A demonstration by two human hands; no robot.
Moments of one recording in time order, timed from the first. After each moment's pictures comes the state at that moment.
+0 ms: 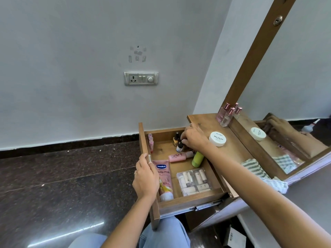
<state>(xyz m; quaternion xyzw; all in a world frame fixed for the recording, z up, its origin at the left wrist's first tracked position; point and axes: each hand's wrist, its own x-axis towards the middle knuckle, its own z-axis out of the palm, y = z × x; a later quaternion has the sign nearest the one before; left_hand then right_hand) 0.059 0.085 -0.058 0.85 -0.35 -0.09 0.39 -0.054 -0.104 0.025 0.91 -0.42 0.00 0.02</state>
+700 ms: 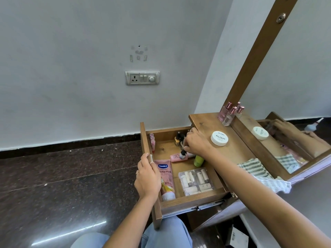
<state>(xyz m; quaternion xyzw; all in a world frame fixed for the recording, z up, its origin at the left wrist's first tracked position) 0.059 0.085 -0.059 0.85 -0.34 -0.09 0.38 -0.057 -0.082 0.024 0.91 -0.41 -0.05 0.05</state>
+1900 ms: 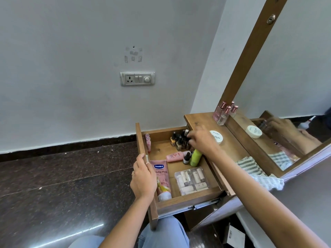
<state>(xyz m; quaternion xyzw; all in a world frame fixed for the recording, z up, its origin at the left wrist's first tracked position) 0.059 0.084 -0.060 0.85 -0.35 -0.09 0.39 -0.094 -0.092 0.028 0.88 -0.46 0.09 -0.02</state>
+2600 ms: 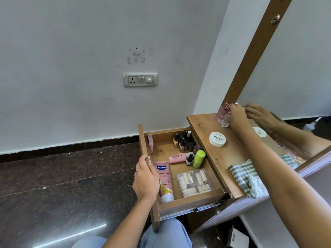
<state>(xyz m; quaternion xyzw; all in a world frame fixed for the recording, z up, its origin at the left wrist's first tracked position) 0.059 0.085 -0.058 0.85 -0.35 -0.10 0.39 -0.168 -0.203 0.070 0.77 -0.61 0.18 0.03</state>
